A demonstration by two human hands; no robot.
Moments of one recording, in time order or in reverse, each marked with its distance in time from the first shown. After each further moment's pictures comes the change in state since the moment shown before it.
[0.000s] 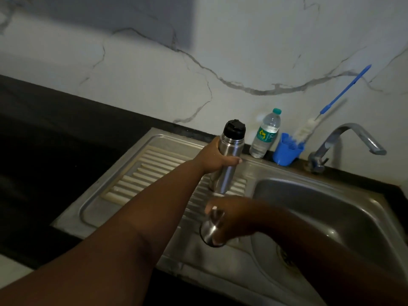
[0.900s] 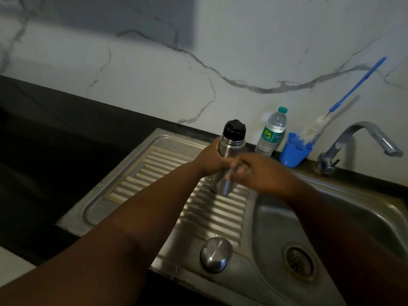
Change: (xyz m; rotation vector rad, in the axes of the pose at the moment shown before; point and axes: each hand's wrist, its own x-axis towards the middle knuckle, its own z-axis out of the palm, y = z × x) left_hand -0.003 0.003 0.002 -0.078 0.020 -0.001; right_hand -0.008 0.039 -0.058 0.164 0.502 0.042
